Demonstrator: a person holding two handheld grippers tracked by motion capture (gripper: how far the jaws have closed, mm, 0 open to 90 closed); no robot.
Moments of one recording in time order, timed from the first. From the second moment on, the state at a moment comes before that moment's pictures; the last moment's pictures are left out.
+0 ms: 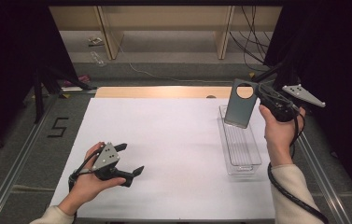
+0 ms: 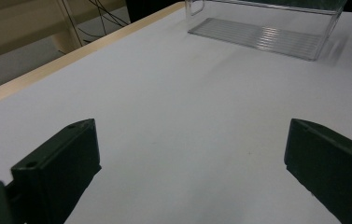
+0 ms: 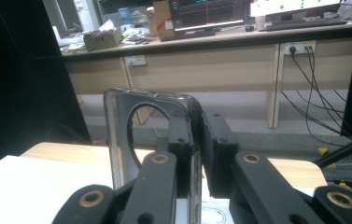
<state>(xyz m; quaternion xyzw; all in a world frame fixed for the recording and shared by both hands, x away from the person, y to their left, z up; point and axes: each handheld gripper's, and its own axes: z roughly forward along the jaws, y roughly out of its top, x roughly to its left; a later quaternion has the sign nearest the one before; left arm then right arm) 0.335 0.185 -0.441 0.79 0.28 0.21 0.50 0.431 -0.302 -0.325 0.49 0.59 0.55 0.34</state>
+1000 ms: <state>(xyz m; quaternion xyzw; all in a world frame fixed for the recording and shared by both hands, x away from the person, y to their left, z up) 0.335 0.185 -0.442 0.79 0.28 0.21 0.50 0.438 -0.306 -0.326 0.49 0.59 0.54 0.35</state>
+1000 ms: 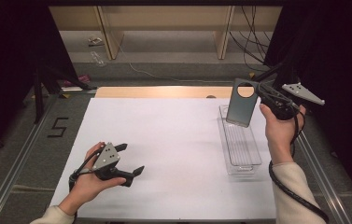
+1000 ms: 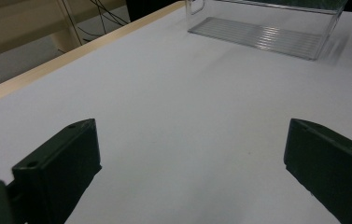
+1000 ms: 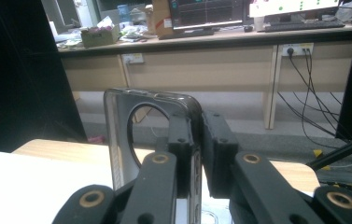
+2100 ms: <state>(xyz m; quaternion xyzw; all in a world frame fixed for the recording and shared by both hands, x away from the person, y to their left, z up) 0.336 0.186 -0.442 0.79 0.28 0.21 0.50 0.450 -0.304 -0.329 0.49 0.60 0.53 0.35</state>
